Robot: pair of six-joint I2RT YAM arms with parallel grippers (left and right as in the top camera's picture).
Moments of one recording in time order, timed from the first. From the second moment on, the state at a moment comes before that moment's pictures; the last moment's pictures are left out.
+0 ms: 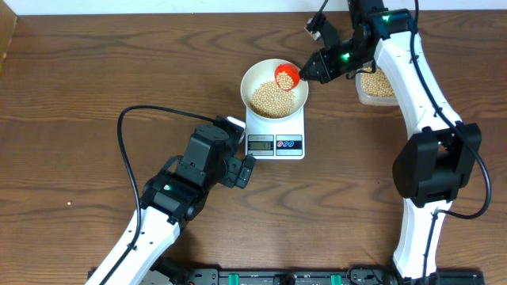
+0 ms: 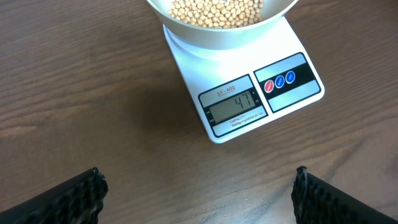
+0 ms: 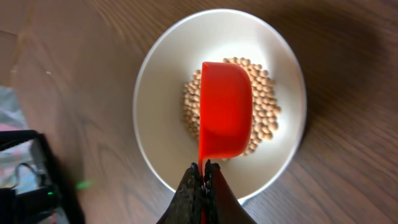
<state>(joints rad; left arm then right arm) -0.49 1.09 0.77 -0.54 -0.04 -0.02 0.20 2.19 2.09 -1.17 -0.73 -0.27</state>
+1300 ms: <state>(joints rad) -0.49 1.09 0.77 -0.54 -0.04 -0.02 0.06 2.19 2.09 -1.17 -0.97 -0.26</state>
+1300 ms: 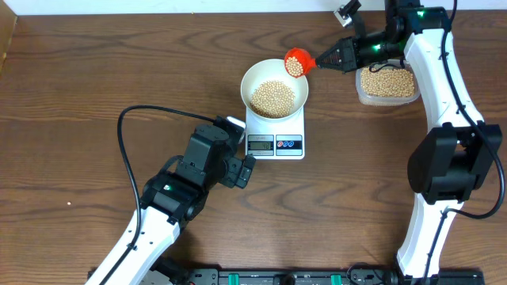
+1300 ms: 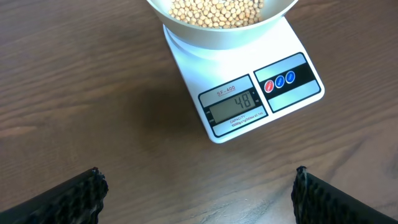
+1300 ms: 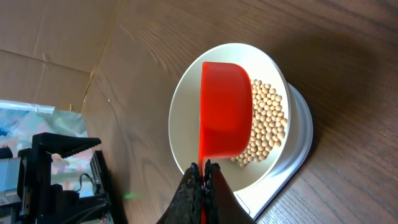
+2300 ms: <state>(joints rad) -0.49 1.09 0.77 -0.54 -0.04 -0.02 0.08 2.19 2.09 -1.26 -0.97 -0.27</state>
